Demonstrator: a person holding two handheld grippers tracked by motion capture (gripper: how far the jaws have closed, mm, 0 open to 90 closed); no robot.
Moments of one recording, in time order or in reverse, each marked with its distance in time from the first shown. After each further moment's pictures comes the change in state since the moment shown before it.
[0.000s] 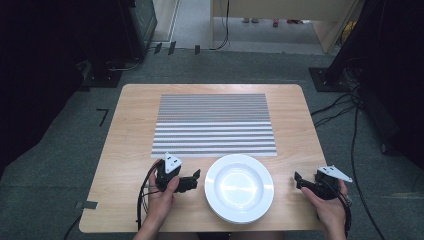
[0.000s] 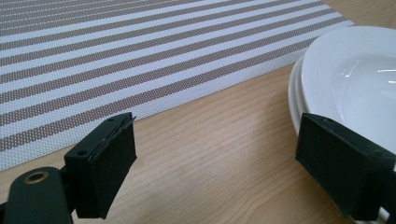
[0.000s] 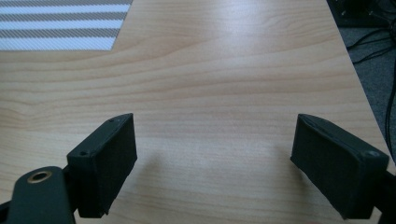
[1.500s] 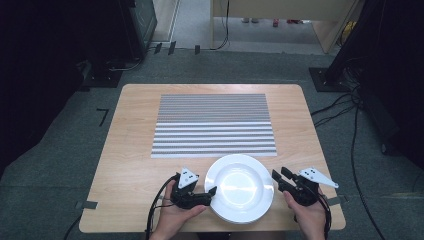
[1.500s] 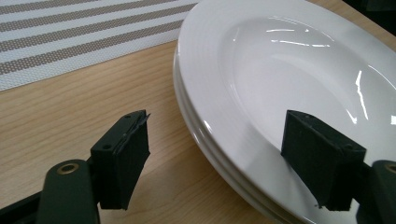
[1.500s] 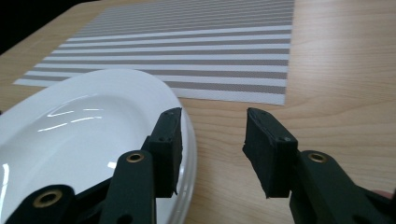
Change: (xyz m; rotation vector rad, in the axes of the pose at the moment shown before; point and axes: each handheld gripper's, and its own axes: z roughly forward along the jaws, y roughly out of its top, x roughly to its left) left arm -0.047 -0.023 0.003 0.041 -0.194 0.010; right arm 0.078 0.013 -0.035 -0.128 0.316 -0.010
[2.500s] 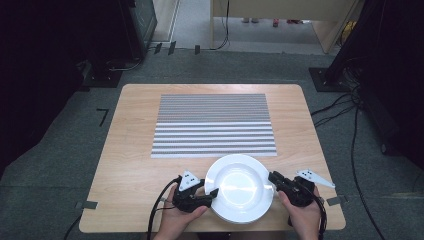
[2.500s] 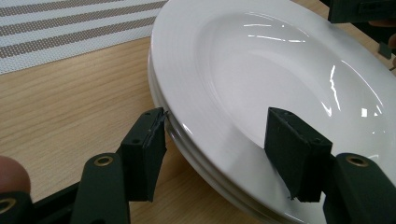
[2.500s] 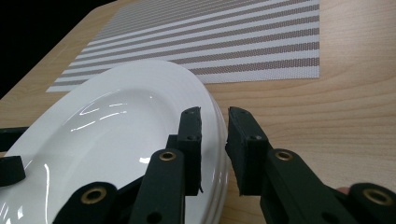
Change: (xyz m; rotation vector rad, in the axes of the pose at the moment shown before) left arm -0.005 -0.005 0.000 -0.002 -0.059 -0.014; right arm 0.004 -0.008 0.006 0.044 0.065 0.138
